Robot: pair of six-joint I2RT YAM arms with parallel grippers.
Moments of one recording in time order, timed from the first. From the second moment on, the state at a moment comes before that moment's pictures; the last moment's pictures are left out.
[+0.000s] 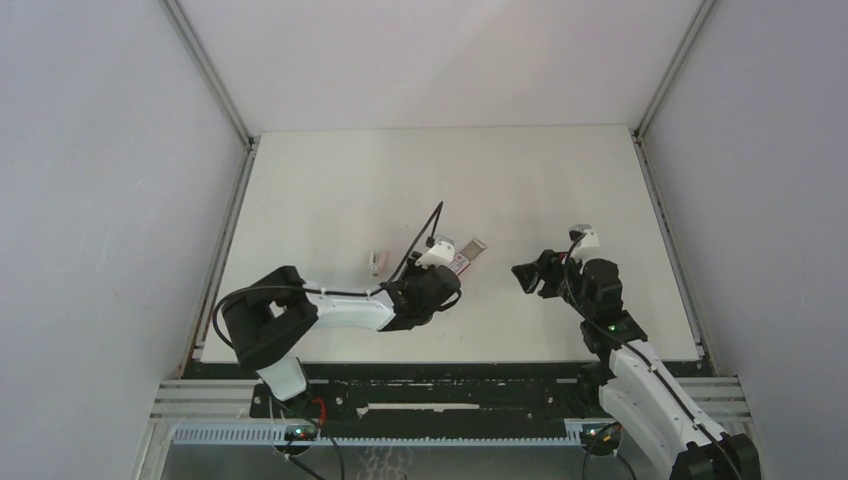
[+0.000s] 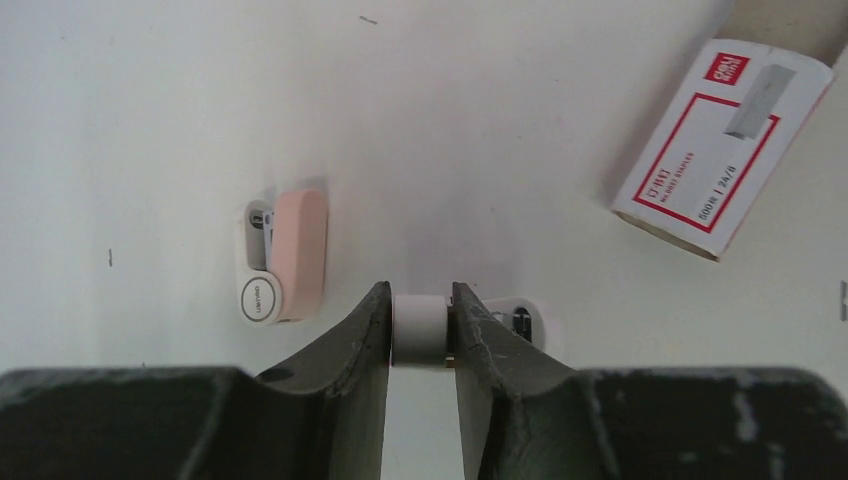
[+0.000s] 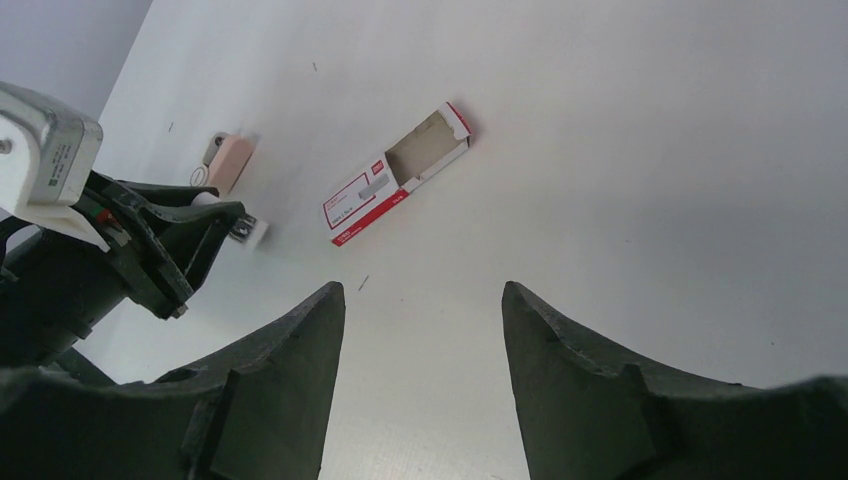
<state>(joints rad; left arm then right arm) -1.06 1.67 0.79 0.03 -0.89 -0.29 0.24 0.68 0.25 0.09 -0.27 0.45</state>
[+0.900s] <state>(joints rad) -0.93 1.46 0.84 -0.04 -0.27 -0.30 0.24 0.68 0.25 0.09 -0.27 0.45</state>
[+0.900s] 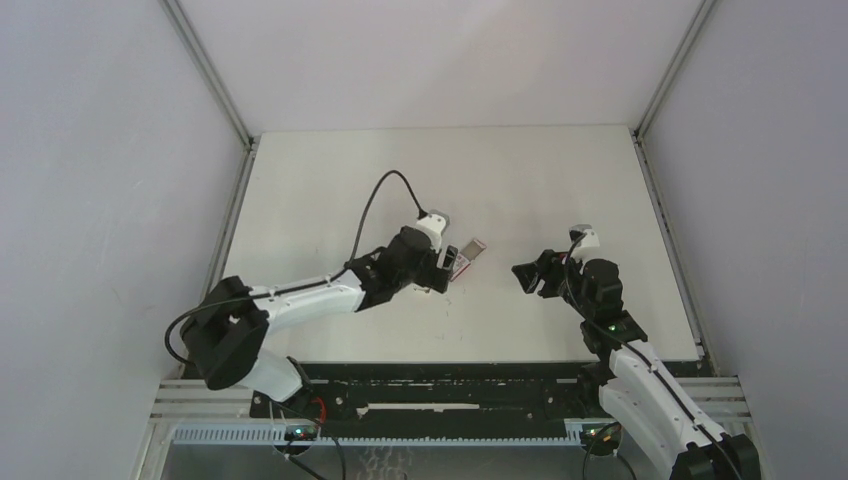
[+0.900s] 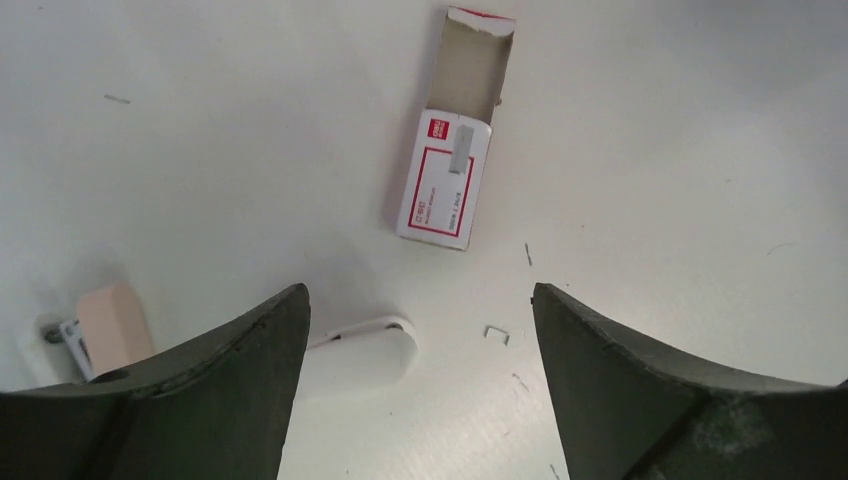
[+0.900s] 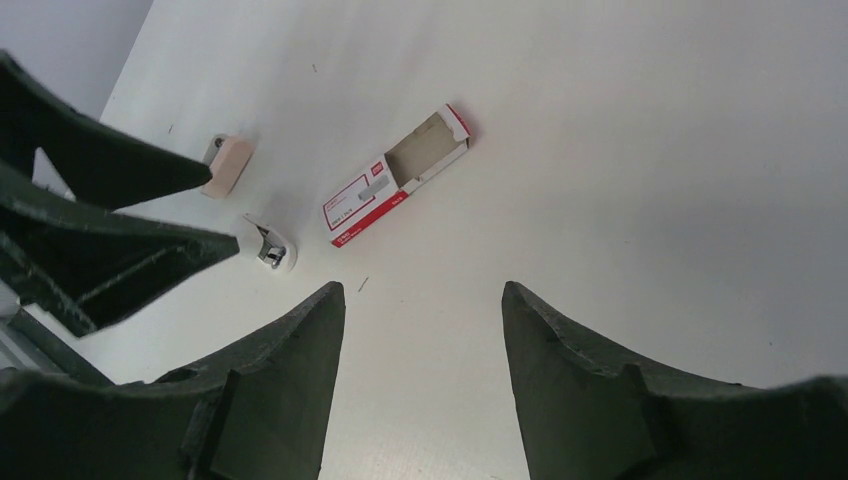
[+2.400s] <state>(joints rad) -0.72 1.50 0.61 0.15 0.08 -0.37 0.24 0.64 0.25 0.08 -0.27 0.45</state>
